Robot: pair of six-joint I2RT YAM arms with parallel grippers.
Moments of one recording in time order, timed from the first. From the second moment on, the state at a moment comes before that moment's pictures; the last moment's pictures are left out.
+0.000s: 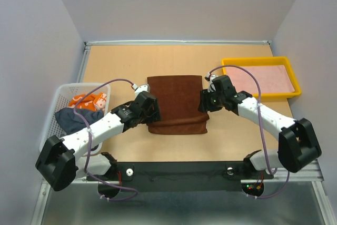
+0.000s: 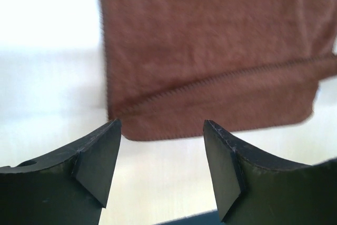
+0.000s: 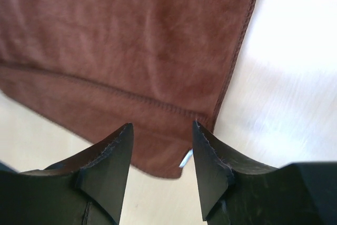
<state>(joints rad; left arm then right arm) -0.75 1.15 0.74 -0.49 -0.22 -0.78 0.49 1.33 0.85 -0.38 -0.18 0.31</state>
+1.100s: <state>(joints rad) -0.73 1.20 0.66 -0.44 -0.25 -0.76 0.49 1.53 0.81 -0.38 -0.40 0.21</state>
